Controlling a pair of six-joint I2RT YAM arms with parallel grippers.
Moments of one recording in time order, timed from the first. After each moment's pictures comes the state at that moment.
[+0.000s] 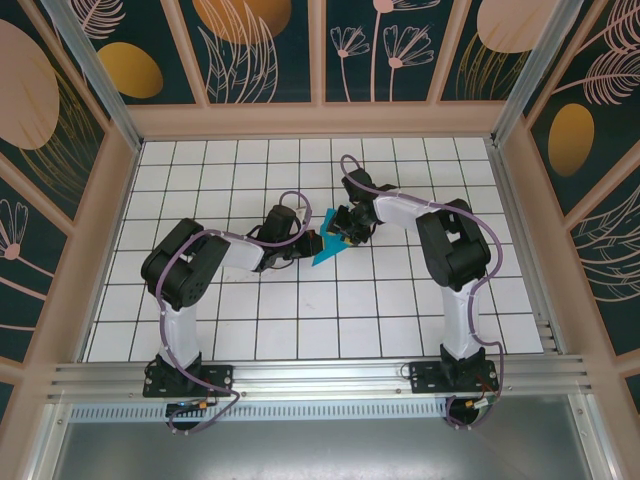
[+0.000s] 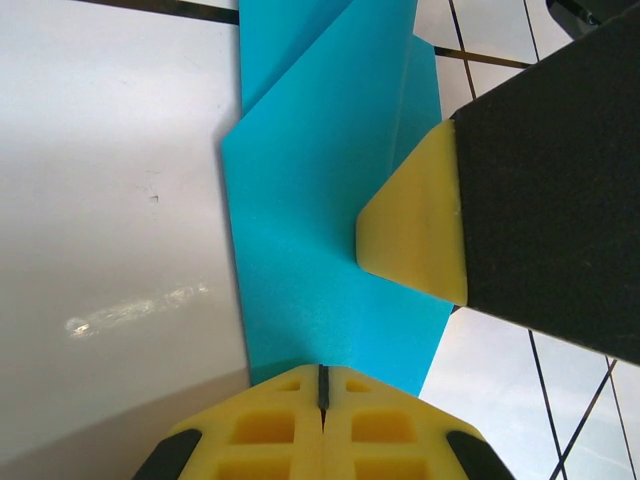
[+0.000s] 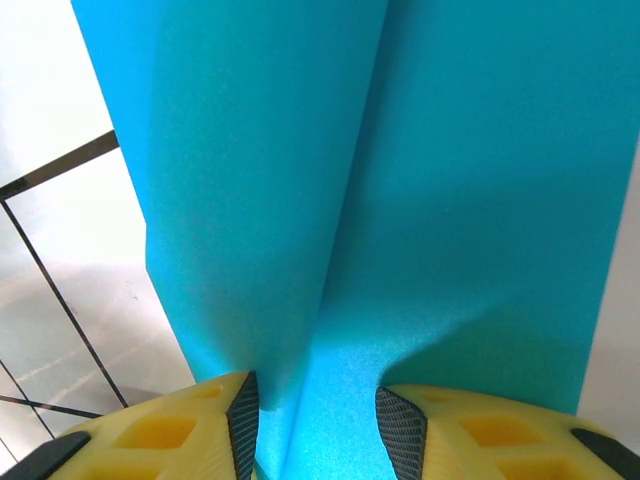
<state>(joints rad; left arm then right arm) -0.58 1.96 0.89 0.38 0.39 -0.68 0.51 2.08 1.39 -0.53 -0.31 0.86</state>
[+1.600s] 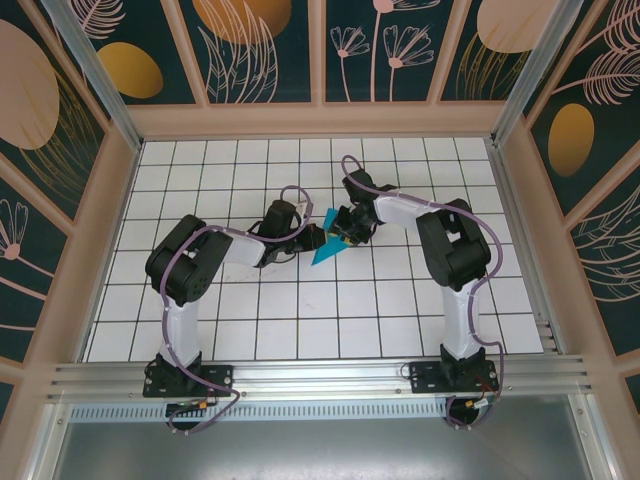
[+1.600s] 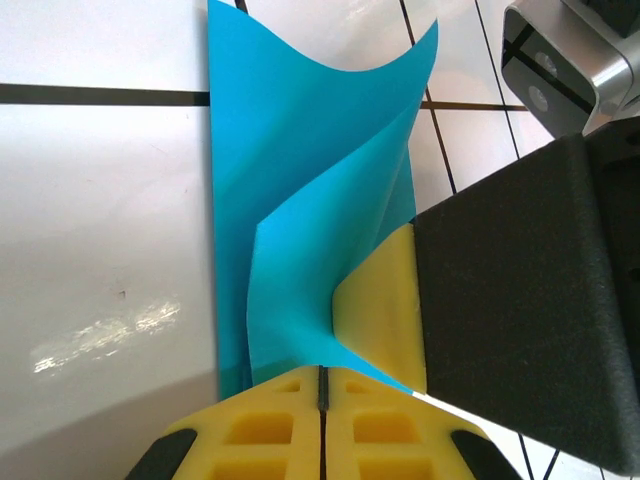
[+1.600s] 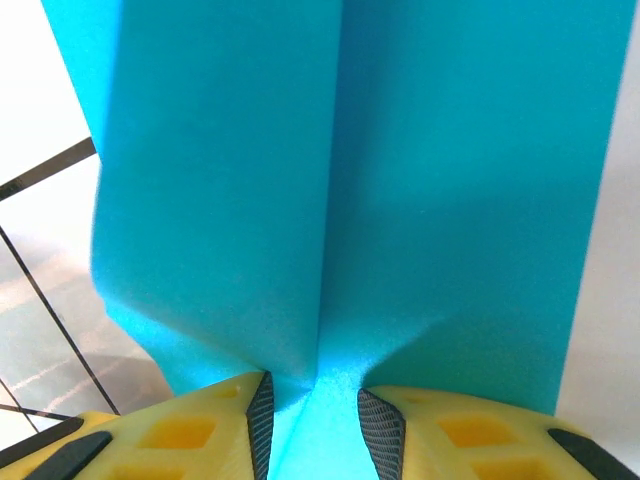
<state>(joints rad) -0.57 2.01 0.94 0.43 0.43 -0.69 0.51 2.09 1.38 -0.54 -0.30 0.87</state>
